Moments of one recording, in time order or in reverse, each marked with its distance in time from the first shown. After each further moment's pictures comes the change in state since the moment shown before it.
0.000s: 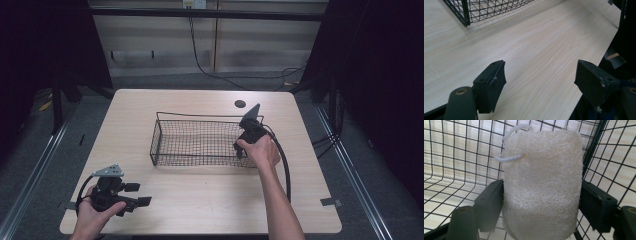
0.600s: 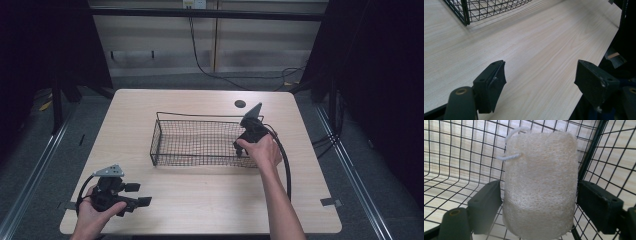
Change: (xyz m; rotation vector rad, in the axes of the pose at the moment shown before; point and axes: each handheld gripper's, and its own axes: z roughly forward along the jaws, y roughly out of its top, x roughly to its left) left arm 0.000 0.000 0.000 0.006 -0.002 0.007; right arm -0.004 -0.002 -0.005 -0.025 0.028 -0.010
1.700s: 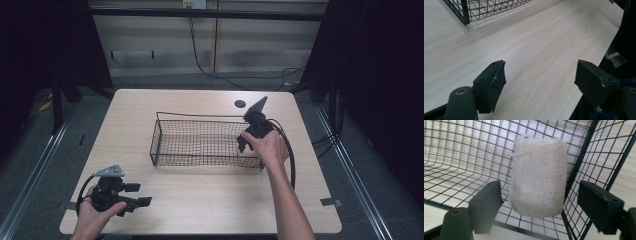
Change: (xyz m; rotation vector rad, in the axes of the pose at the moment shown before) left arm 0.000 0.000 0.001 0.002 0.001 -0.008; right arm -0.006 -0.008 -0.030 -0.072 0.039 -0.060
